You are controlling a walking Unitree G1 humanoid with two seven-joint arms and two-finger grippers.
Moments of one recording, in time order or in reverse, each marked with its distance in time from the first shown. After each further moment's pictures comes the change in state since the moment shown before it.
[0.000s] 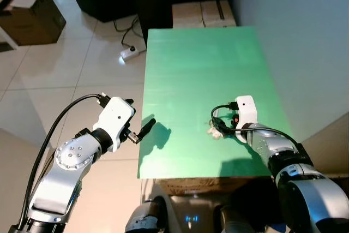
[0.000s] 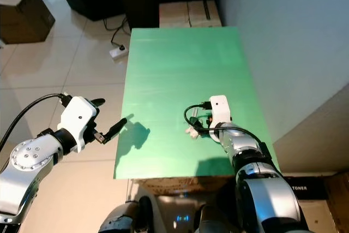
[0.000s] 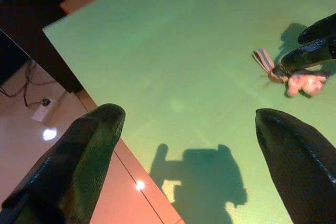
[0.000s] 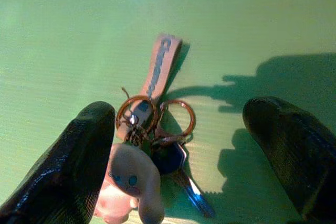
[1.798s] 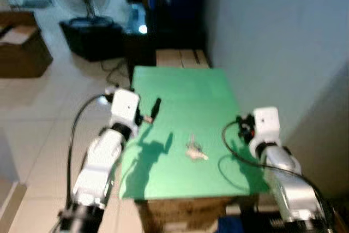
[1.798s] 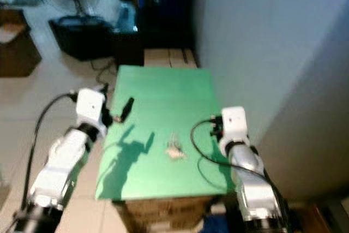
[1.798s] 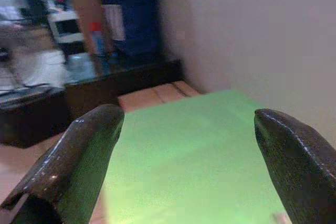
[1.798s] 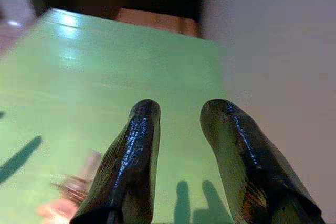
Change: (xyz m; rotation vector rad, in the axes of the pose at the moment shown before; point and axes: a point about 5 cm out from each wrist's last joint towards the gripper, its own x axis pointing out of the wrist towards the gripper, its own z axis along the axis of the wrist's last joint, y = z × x) left arm 0.045 -0.003 -0.008 -0.189 -0.183 0.306; right arm -0.071 0.023 -0.011 -0.150 -0.323 -0.178
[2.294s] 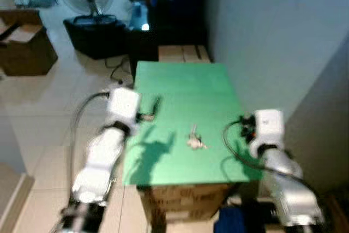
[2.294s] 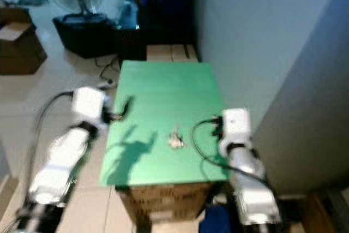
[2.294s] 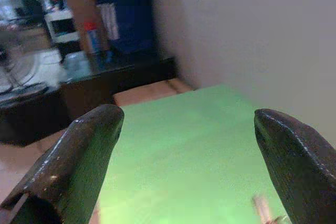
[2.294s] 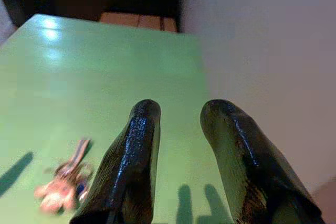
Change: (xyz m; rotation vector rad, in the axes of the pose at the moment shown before) left arm 0.005 -0.011 0.004 -0.014 -0.015 -0.032; right arm -0.007 -0.010 0.001 0.038 -0.030 -0.117
